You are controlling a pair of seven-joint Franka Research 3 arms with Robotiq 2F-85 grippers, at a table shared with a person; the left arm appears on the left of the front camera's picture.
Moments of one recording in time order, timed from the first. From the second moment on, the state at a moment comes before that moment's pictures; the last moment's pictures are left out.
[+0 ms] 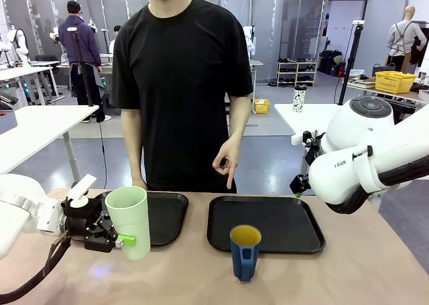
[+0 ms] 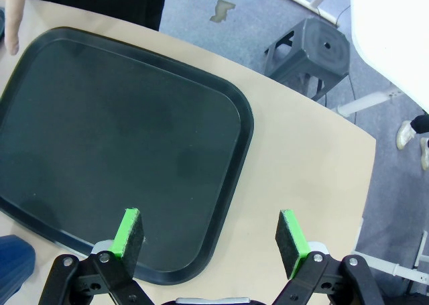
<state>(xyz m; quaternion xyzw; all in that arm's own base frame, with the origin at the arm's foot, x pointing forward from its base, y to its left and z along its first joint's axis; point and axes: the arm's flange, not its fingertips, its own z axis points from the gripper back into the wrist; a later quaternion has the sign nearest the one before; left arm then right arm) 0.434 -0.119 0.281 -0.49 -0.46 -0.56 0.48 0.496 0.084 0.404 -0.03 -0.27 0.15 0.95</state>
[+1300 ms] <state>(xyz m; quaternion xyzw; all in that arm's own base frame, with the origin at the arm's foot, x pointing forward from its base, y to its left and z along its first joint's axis) 0.575 -0.293 0.281 -0.53 -0.44 -0.57 0.44 0.496 0.084 0.404 -0.03 -0.27 0.15 0.95</state>
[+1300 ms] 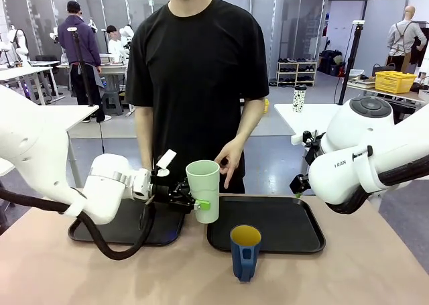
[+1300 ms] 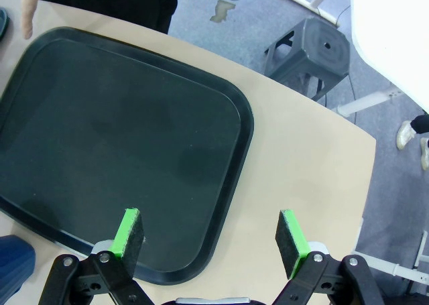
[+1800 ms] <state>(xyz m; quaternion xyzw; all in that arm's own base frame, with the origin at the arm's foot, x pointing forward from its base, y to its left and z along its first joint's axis) 0.577 -0.289 0.281 -0.53 -0.44 -0.57 0.44 0.496 0.084 0.404 -0.03 -0.27 0.15 0.95</state>
